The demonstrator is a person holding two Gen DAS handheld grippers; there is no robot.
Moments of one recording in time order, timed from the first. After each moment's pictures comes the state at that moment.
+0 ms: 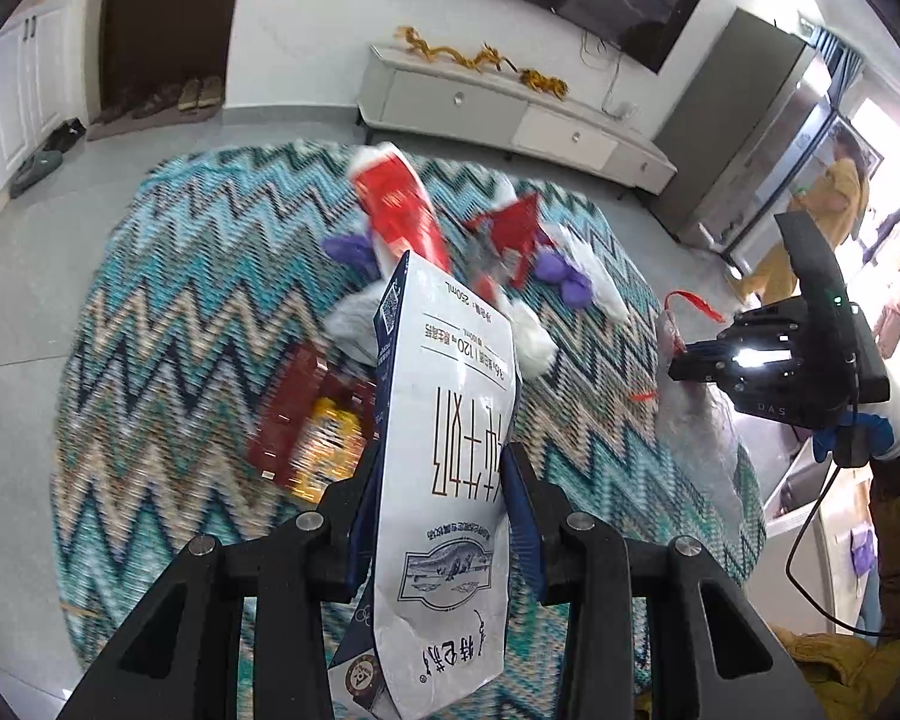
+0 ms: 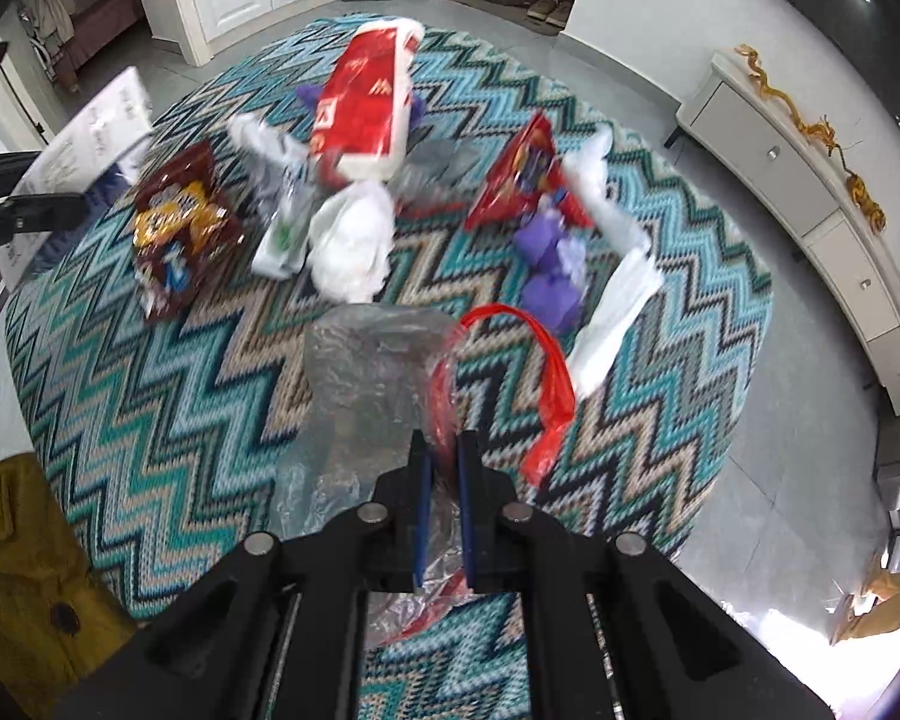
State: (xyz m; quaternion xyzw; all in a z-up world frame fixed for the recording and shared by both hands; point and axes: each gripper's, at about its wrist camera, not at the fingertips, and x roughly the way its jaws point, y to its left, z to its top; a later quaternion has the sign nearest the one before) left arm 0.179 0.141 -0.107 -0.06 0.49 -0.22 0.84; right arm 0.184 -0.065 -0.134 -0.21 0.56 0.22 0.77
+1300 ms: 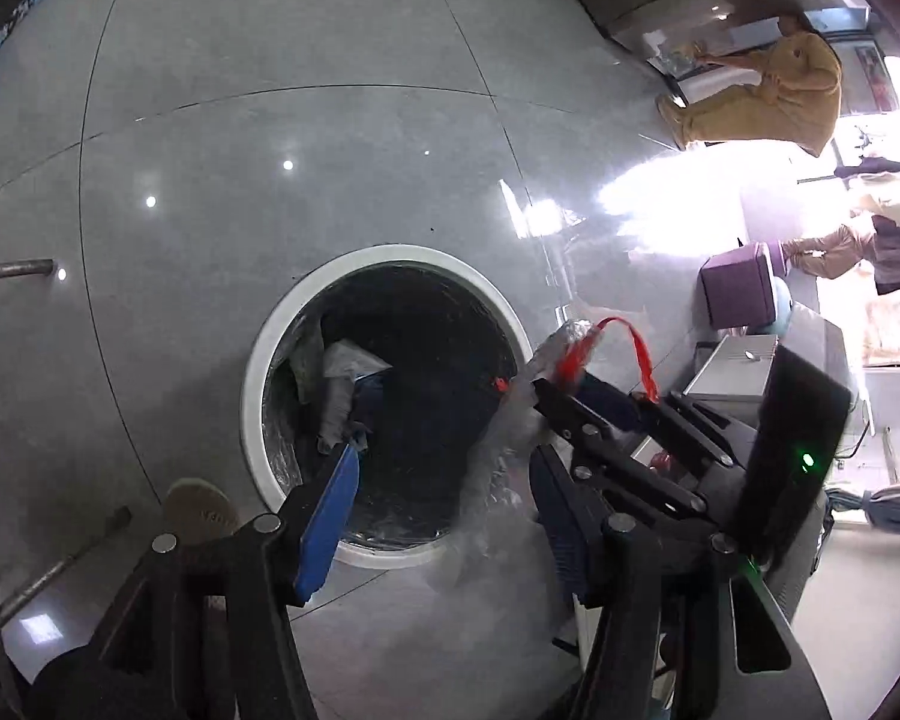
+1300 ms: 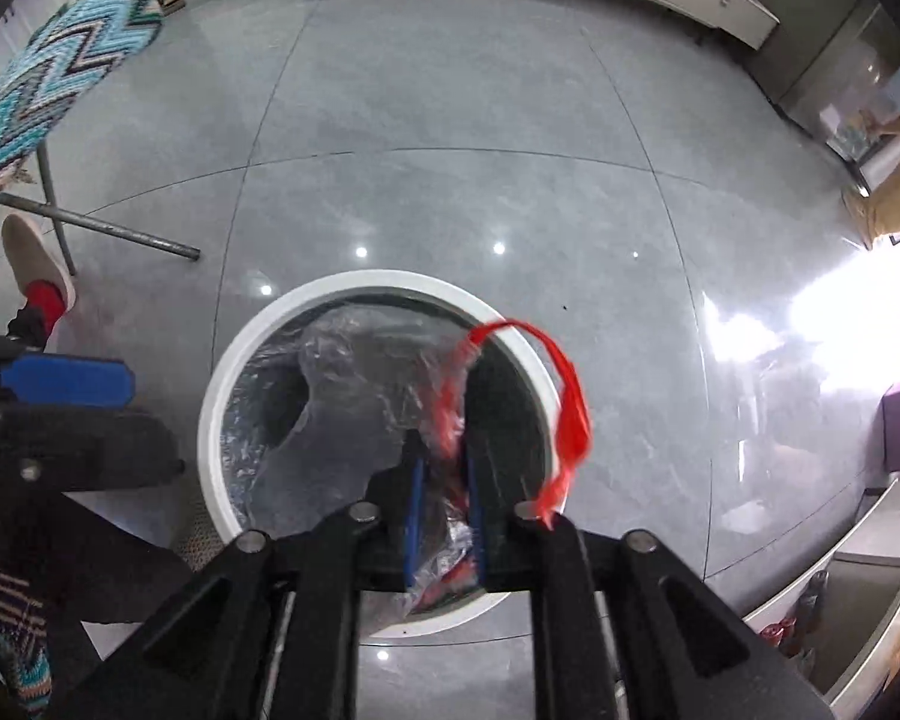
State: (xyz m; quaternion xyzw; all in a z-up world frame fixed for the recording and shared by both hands) left arm 0.250 -0.392 -0.283 -0.08 0.70 -0.32 0.63; right arm 0.141 -0.497 -0.298 0.01 0.64 -0.06 0.77
